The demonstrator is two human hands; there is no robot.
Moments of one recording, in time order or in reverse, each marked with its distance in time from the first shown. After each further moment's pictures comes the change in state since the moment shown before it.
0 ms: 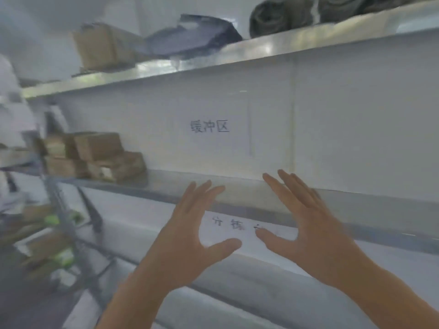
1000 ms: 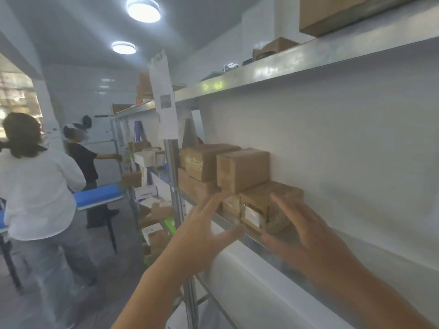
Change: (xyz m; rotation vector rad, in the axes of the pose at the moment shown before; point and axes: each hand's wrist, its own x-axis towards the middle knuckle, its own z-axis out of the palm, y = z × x) left_hand 0.085 -0.452 -0.220 0.143 0.169 -0.551; right_hand 0.427 -0.226 0.334 0.323 -0.281 -0.218
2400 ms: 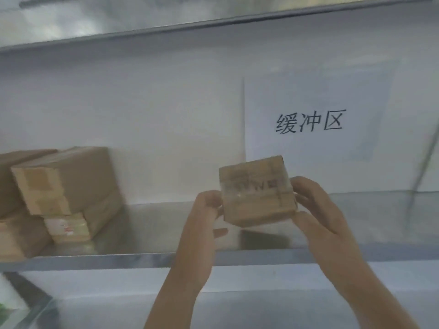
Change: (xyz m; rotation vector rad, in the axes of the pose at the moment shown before) left_hand 0.008 0.117 0.125 -1.113 -0.522 0.067; right_hand -0.155 0.015 -0.040 0.441 0.859 0.466
